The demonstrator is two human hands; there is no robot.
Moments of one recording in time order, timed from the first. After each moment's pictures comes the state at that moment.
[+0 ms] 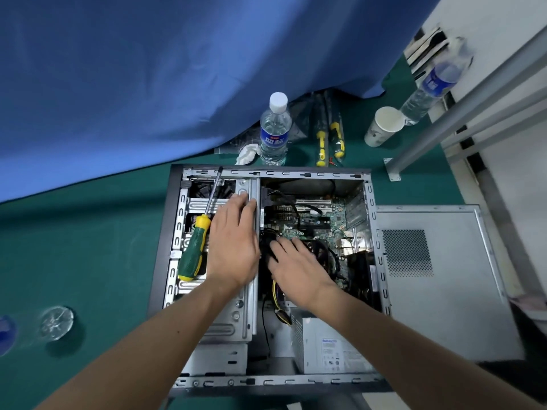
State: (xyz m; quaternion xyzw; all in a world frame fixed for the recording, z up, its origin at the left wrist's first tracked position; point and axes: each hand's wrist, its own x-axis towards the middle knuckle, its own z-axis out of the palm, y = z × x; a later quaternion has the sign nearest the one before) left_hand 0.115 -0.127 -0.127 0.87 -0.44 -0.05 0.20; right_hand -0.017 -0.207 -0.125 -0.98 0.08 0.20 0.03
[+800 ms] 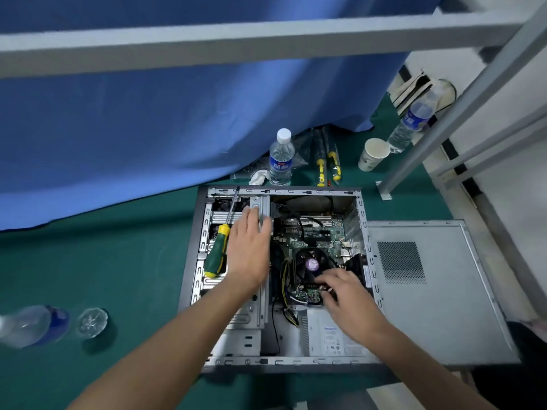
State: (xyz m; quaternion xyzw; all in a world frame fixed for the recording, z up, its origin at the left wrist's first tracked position) left_hand 0.103 -0.122 -0.084 0.88 -0.46 -0.03 0.07; right_hand -0.107 -0.200 -0.072 -0.88 0.34 0.08 0.32
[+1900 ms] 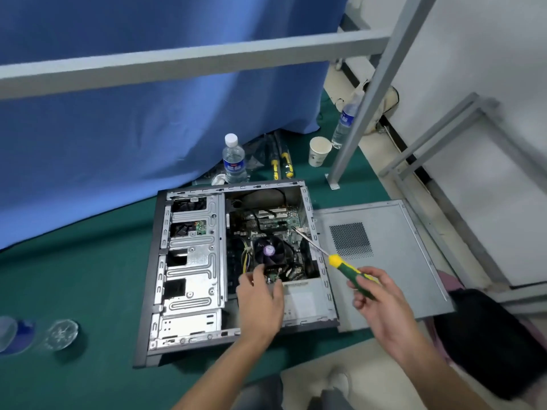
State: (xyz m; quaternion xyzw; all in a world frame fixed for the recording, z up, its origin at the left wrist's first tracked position) left_hand -0.056 -0.084 -0.062 0.87 -0.28 -0.31 0.26; right_hand -0.234 -0.196 -0.023 -0.32 0.52 -0.31 0.73
